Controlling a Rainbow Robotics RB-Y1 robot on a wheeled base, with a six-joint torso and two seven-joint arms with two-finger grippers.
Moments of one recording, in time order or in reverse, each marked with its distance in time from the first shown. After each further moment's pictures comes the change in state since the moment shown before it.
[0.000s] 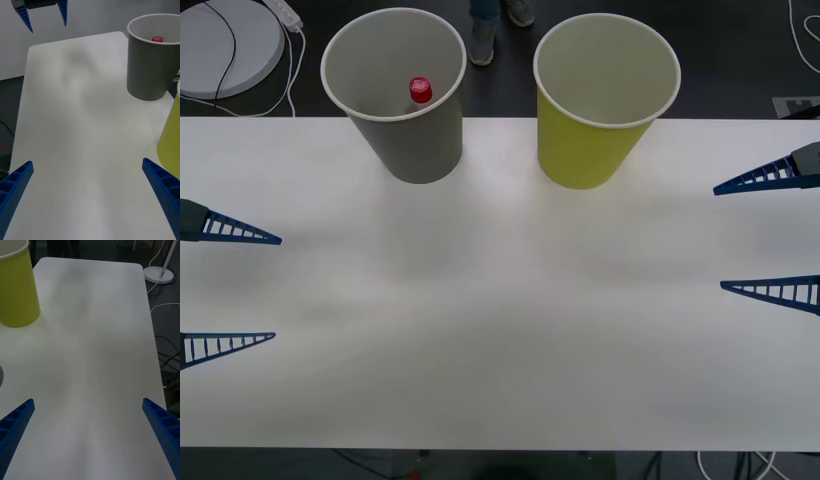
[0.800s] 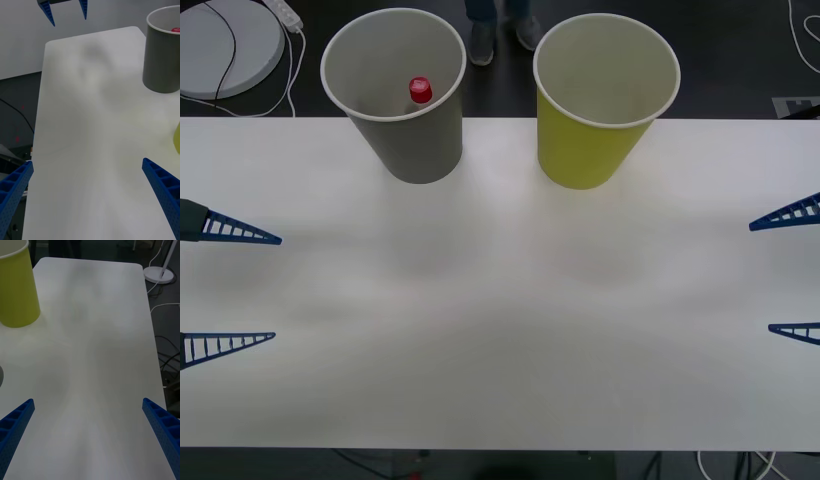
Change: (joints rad) right arm 0.142 -0.002 -0.116 0.024 -0.048 -0.132 0.093; left arm 0.000 0.000 0.000 0.000 0.000 0.000 0.000
